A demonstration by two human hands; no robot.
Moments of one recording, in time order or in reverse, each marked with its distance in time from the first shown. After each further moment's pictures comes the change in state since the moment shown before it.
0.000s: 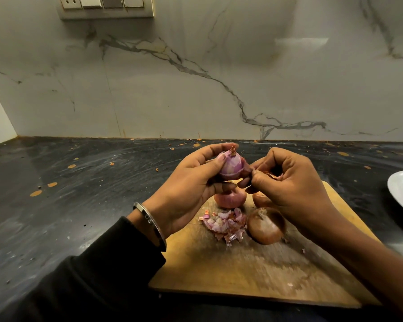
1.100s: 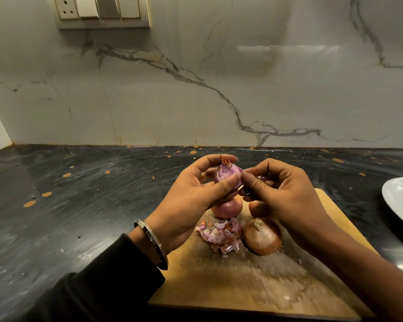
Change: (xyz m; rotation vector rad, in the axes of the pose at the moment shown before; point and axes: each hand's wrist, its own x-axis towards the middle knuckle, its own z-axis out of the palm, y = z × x) left_hand -0.003 -0.005 0.007 0.053 0.044 0.022; right_hand 0.001 0.004 0.000 0.145 -0.004 0.105
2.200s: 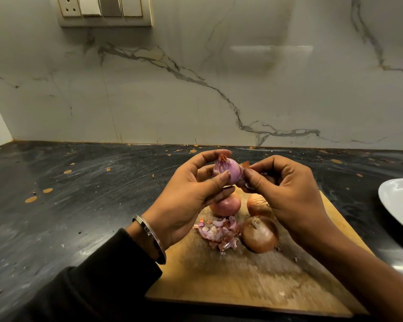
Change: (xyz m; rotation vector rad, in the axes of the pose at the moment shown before) left_hand 0.000 0.003 0.000 -0.082 0.018 -0.007; right_hand 0.001 0.001 -0.001 0.008 0.095 -0.114
